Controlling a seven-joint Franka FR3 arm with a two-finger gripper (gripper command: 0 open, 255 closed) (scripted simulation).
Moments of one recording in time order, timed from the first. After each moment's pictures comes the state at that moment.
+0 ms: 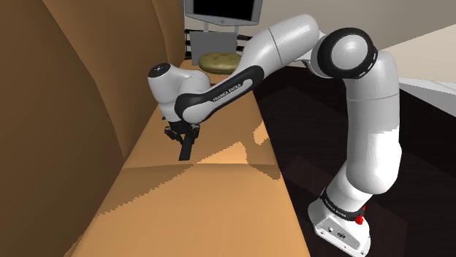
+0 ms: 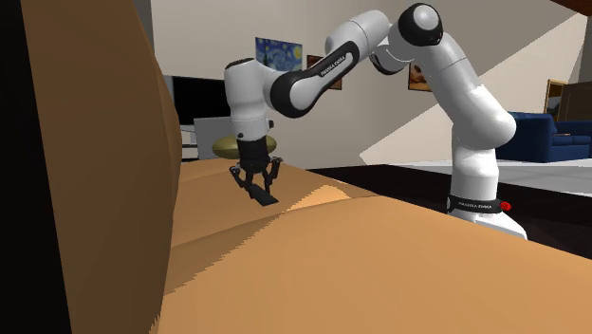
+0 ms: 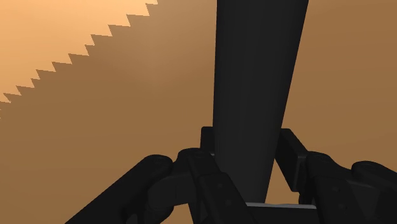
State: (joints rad) arm 0.02 0.51 0.59 -1.75 -0.60 1.98 1.60
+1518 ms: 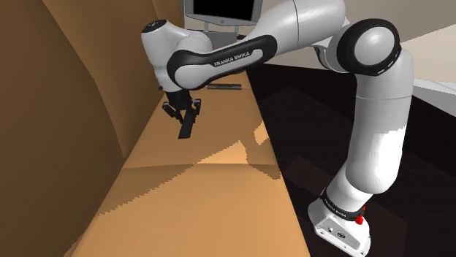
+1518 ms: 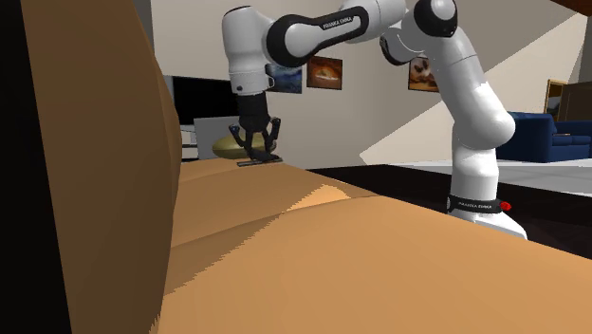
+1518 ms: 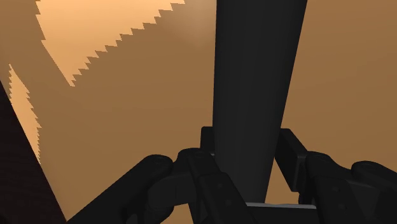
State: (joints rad) arm 0.00 0.39 0.64 -1.62 -0.50 1.76 1.50
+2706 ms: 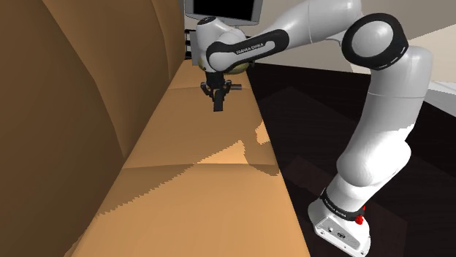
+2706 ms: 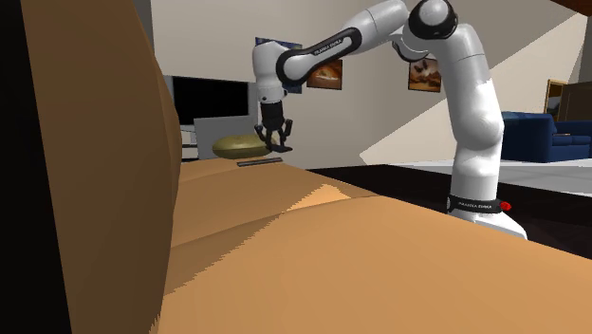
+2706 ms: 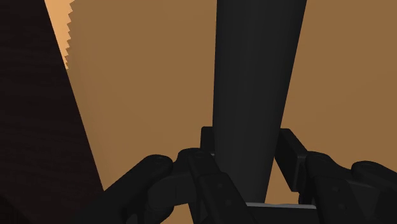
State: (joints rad) arm -0.29 0.29 0.53 -1.74 -0.47 1.92 1.14
